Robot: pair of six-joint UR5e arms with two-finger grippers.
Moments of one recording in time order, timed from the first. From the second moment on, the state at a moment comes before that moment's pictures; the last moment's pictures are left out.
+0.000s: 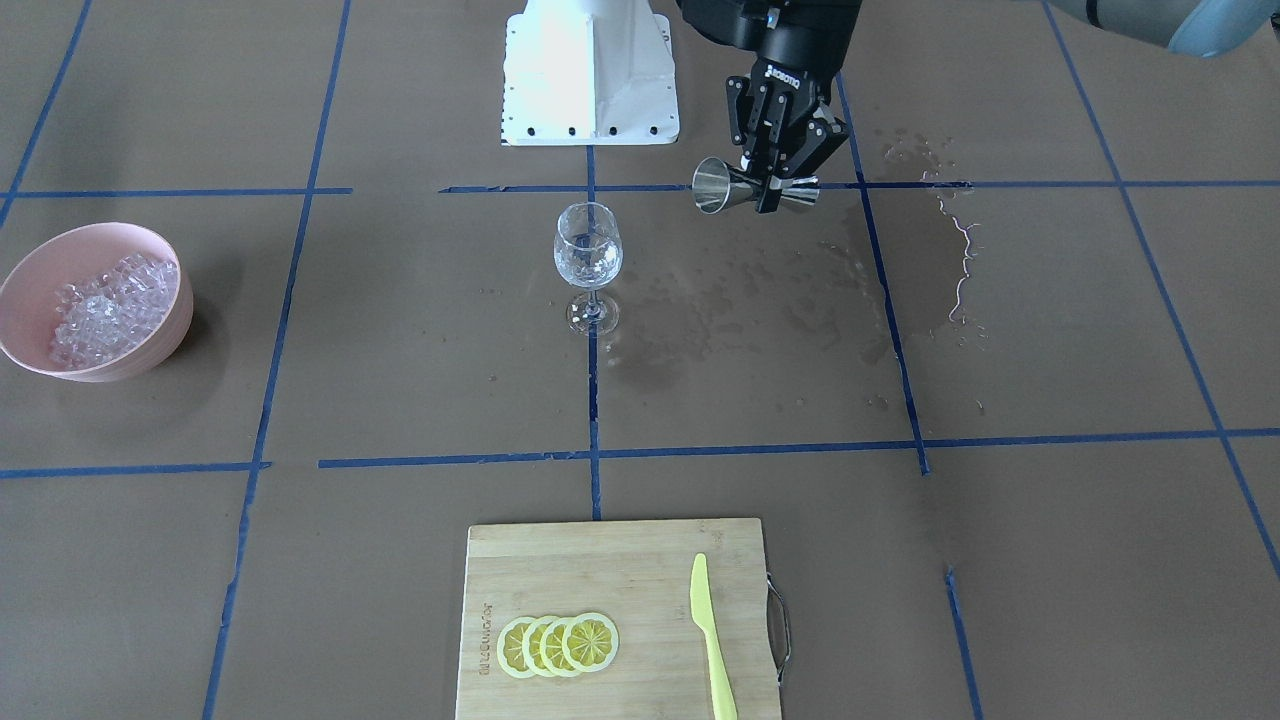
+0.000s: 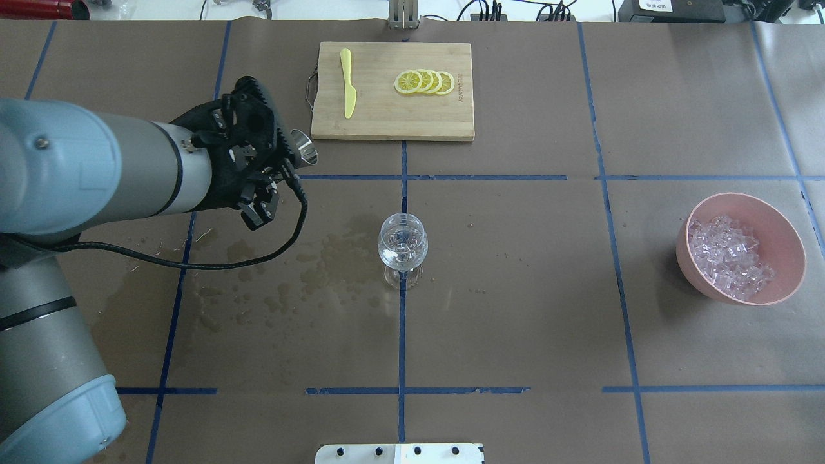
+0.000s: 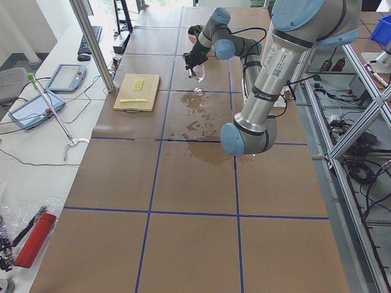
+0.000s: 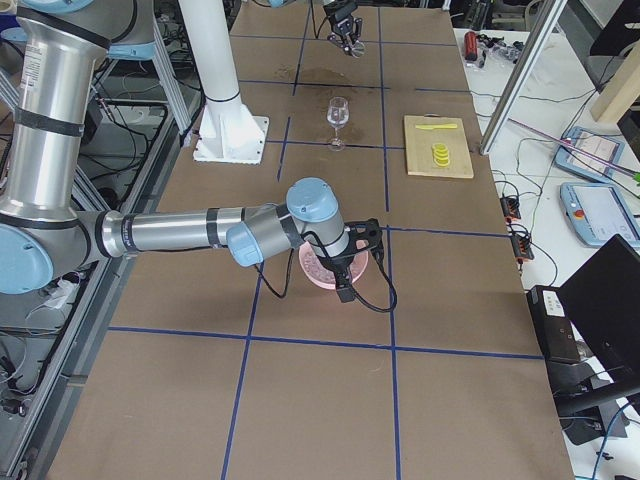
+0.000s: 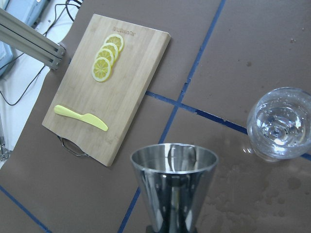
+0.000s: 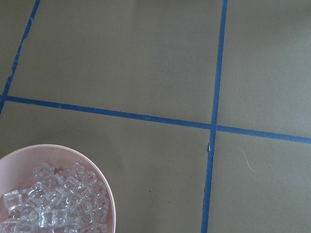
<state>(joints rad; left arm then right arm) -0.59 -2.04 -2.24 -1.52 -1.58 -0.11 1.50 -1.82 1.92 -1.21 2.31 0.24</state>
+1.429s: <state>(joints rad) -0.39 -1.31 -1.80 -3.12 -0.96 -0.71 1.50 -1.82 1.93 -1.21 2.31 0.24</state>
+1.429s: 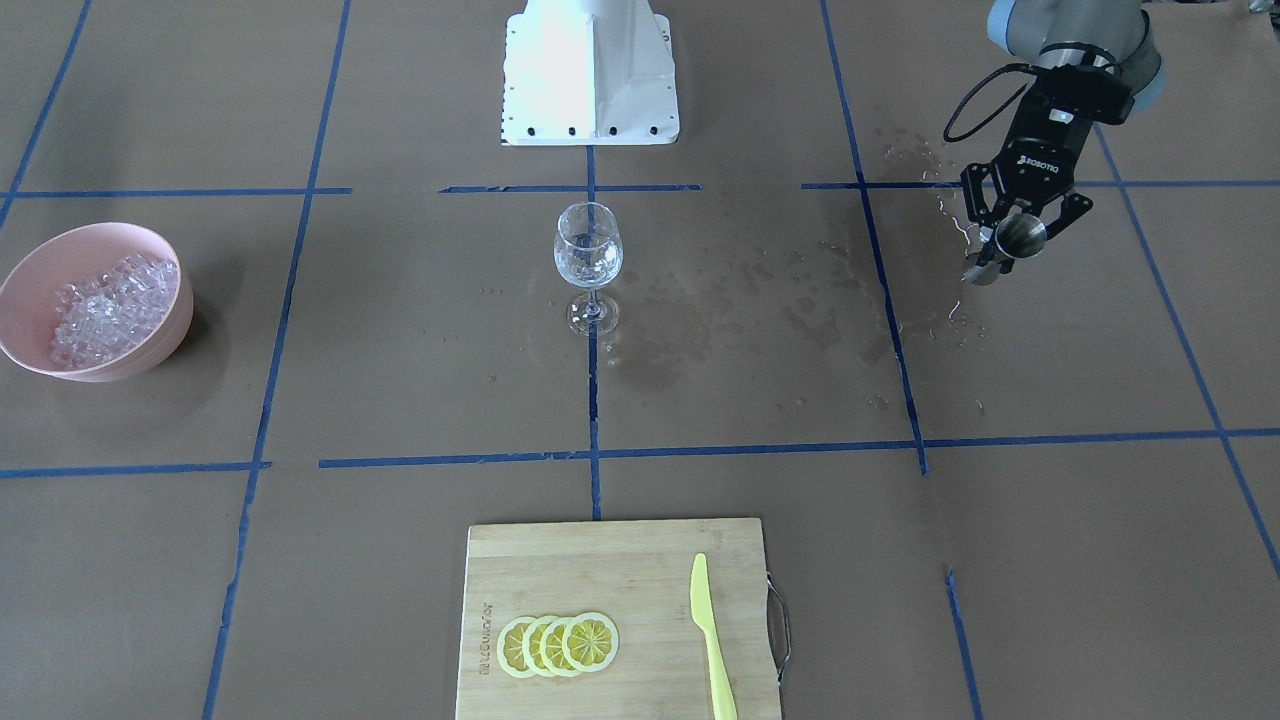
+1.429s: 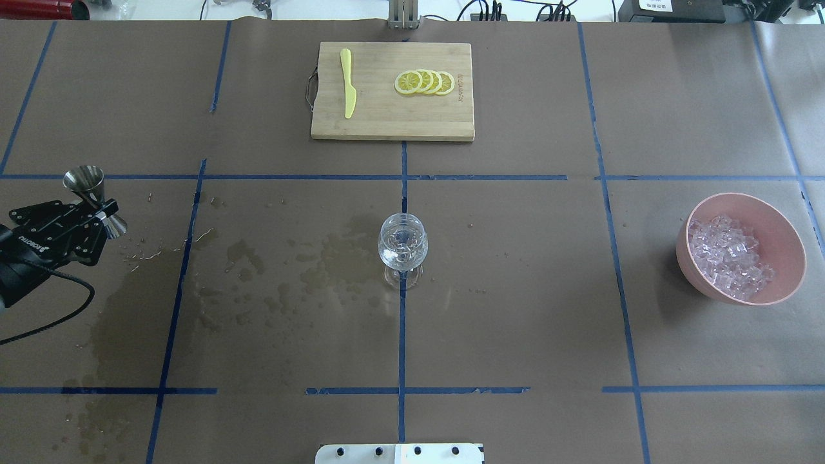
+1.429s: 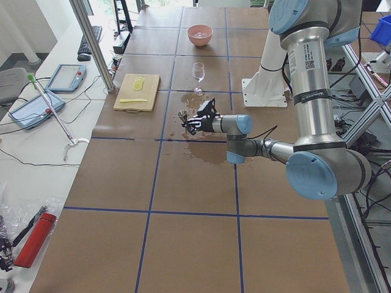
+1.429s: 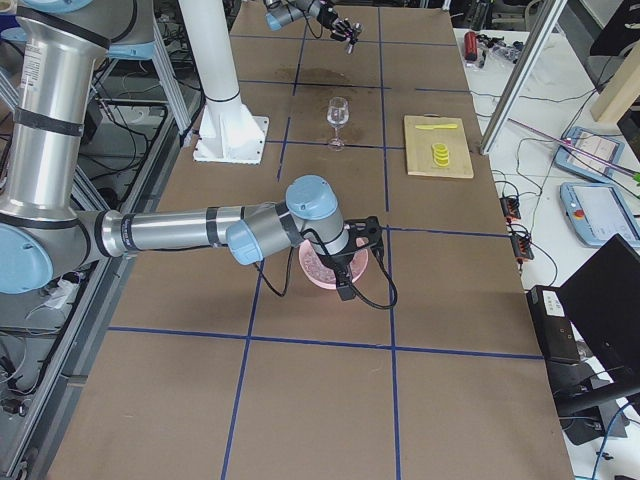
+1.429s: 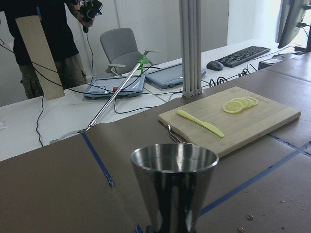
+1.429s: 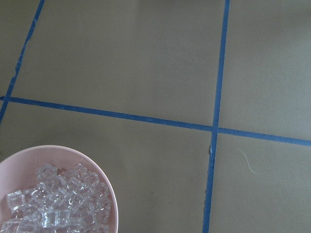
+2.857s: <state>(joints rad) -0.12 -1.46 -1.54 -3.17 -0.48 -0.89 1.50 -1.82 1.93 -1.21 2.31 0.24</state>
